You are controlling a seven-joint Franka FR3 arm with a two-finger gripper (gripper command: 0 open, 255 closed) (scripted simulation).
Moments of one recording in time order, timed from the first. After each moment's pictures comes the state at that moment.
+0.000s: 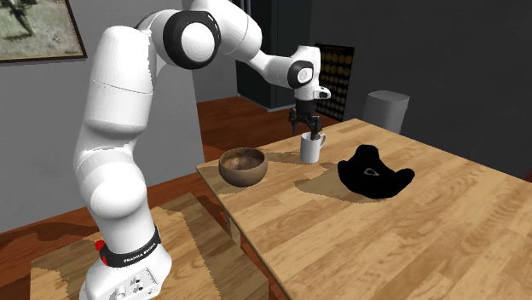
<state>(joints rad) 0.02 0.41 0.01 -1.68 -0.01 2.12 0.01</state>
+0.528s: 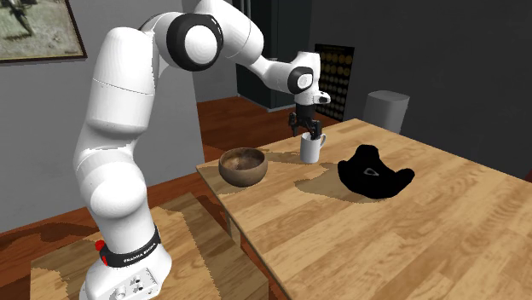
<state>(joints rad) 0.02 0.43 0.01 -1.69 -0.01 2.16 0.01</state>
